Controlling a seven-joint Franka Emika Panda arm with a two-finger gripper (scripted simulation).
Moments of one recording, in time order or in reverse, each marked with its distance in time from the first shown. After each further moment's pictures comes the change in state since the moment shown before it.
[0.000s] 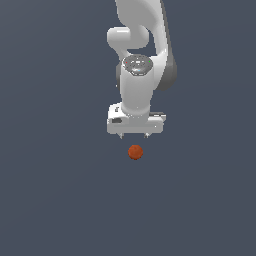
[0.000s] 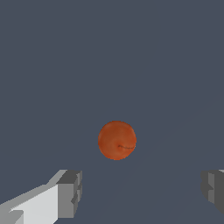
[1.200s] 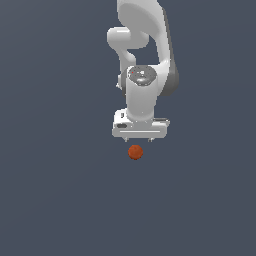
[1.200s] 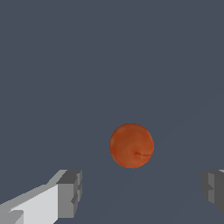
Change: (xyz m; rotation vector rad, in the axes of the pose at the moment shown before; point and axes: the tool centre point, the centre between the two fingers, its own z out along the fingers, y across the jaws) arm 0.002 -0.019 0.025 0.025 0.008 0.031
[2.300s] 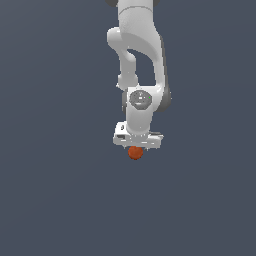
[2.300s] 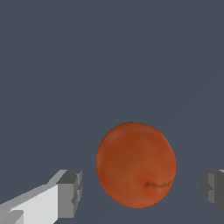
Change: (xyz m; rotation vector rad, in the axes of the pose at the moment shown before) arm -0.009 0.010 0.080 -0.033 -0.007 0.082
